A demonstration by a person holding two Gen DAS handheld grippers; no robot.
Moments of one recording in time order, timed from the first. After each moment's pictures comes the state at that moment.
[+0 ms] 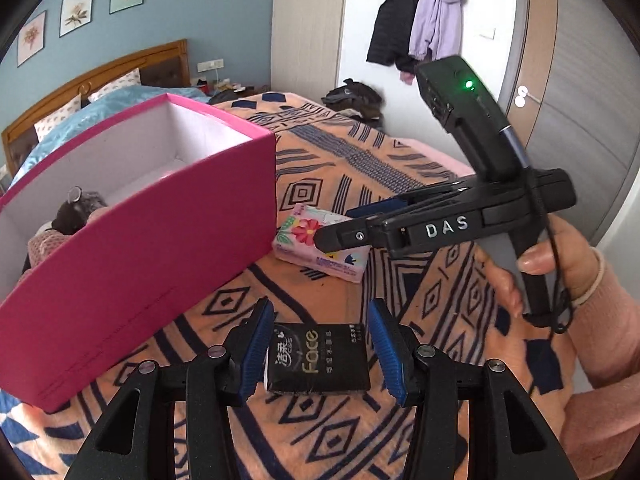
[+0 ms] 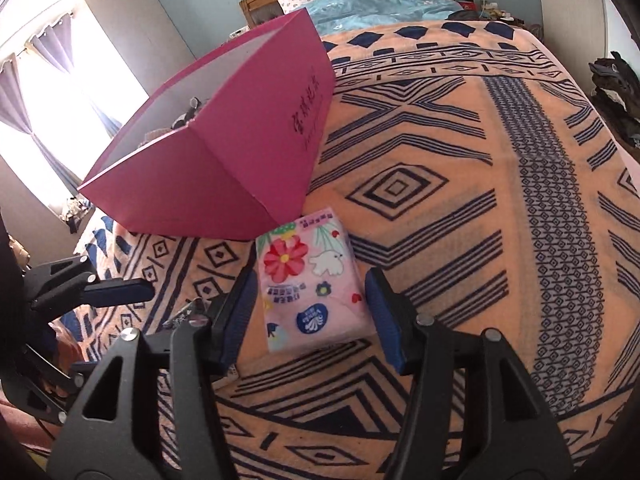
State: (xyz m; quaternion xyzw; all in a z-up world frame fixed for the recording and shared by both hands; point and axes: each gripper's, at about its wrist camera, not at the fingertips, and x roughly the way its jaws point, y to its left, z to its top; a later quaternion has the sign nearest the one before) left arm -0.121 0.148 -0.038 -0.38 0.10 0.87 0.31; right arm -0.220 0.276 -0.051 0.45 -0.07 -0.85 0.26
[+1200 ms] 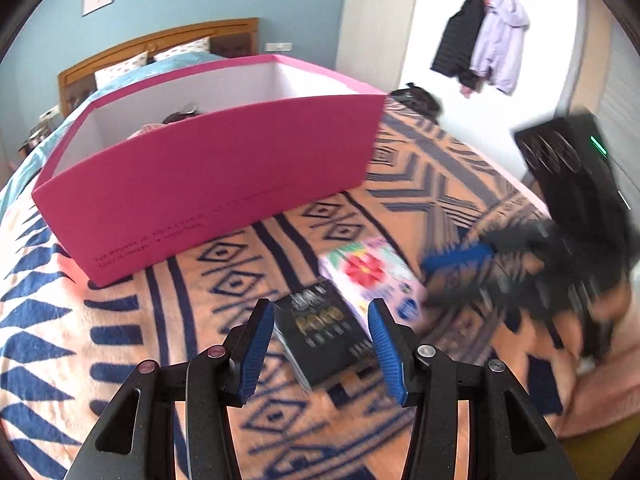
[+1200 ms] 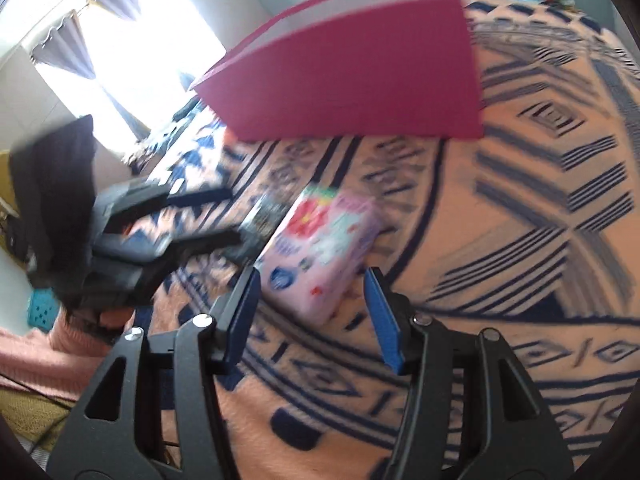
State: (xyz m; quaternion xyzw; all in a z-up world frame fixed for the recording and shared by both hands) left arm -0.063 0.054 -0.044 -0.41 0.04 0.88 0.23; right arm -0.139 0.209 -0.054 0.46 -0.05 -0.79 0.39
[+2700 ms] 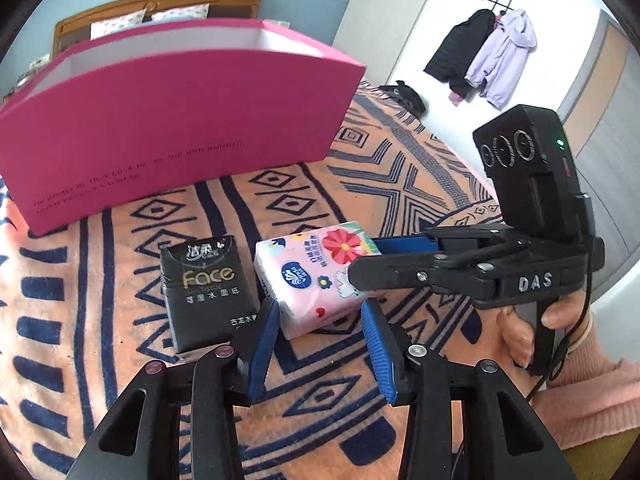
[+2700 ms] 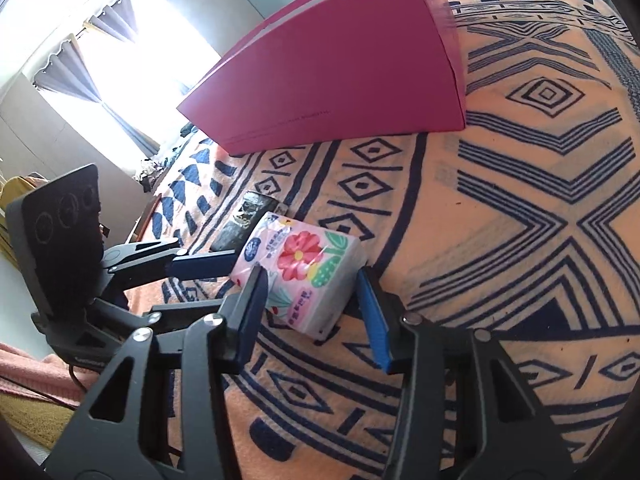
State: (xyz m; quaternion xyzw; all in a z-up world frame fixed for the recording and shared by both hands) left arm -0.057 0.080 -0.067 -0.45 -0.05 0.86 0.25; right arm -0.154 0.223 -0.072 0.48 -0.10 -0.77 0.41
